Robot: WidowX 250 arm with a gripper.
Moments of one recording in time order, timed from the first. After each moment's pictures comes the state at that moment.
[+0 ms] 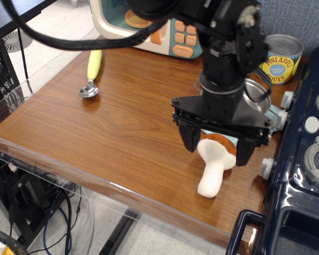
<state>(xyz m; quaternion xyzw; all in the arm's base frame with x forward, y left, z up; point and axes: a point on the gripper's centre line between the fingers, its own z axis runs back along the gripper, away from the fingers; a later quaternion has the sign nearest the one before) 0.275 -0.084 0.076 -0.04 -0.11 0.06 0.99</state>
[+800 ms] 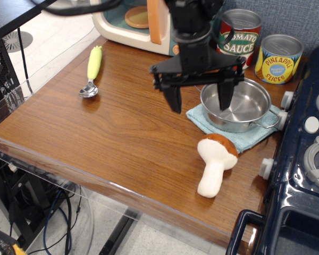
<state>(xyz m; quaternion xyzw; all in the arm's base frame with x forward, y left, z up) 0.326 -0.043 0.091 -0.06 -0.11 0.21 0.97</state>
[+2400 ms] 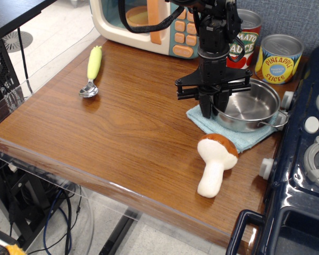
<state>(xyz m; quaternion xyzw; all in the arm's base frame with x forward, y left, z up) 0.382 -0.046 0.028 -0.06 -0.07 0.27 0.96</state>
